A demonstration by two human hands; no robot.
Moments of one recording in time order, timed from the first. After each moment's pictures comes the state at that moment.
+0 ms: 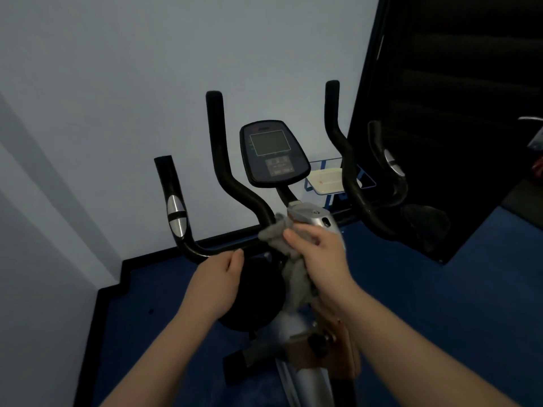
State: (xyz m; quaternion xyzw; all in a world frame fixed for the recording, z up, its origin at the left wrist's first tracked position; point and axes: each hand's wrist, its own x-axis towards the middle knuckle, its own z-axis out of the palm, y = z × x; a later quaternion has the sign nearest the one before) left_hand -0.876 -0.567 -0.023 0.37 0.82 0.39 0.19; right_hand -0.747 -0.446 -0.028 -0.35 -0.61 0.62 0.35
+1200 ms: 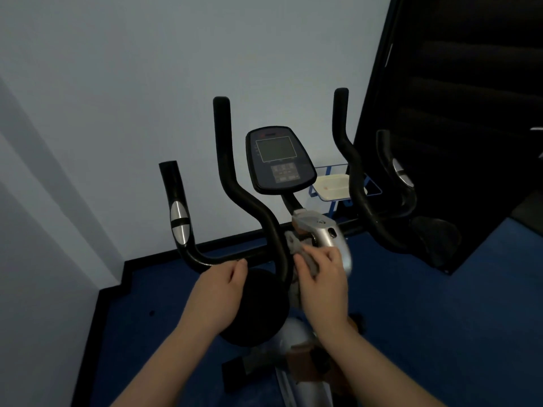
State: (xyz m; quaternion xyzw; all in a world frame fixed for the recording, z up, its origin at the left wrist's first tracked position) left_hand -0.877 -0.567 -0.024 0.36 0.82 0.40 0.20; right_hand -0.750 -0.454 -0.068 -0.42 -0.73 0.35 0.41
